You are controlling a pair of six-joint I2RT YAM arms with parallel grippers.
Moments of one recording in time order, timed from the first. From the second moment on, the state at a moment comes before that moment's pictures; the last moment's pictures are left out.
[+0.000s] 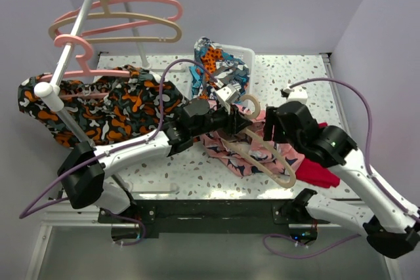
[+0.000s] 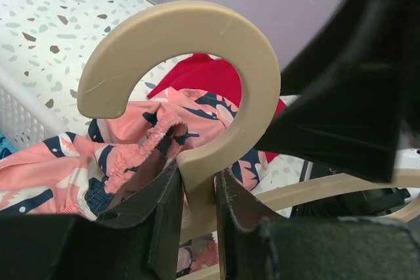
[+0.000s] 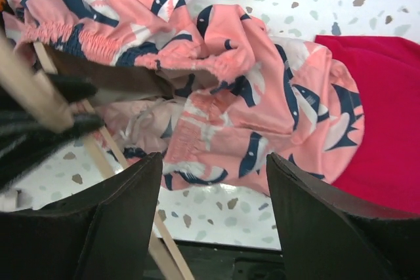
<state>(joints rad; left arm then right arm) -0.93 1.46 1.01 0.33 0.20 -0.33 0.76 0.93 1.20 -1.04 0.49 0.55</state>
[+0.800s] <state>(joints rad) -0.94 1.39 0.96 0.36 0.22 -0.28 0.48 1.08 0.89 -0.54 0.19 0.51</state>
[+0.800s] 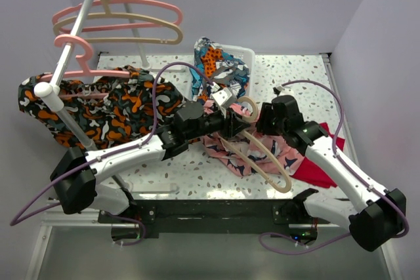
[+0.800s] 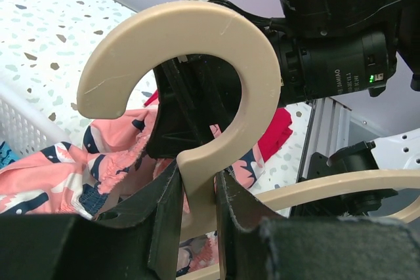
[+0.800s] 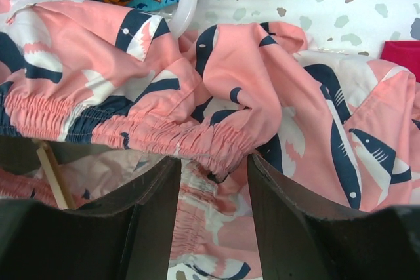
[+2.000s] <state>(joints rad) -0.93 1.59 1.35 0.40 -0.03 -0.09 0.48 0.77 1.11 -0.91 0.48 0.45</state>
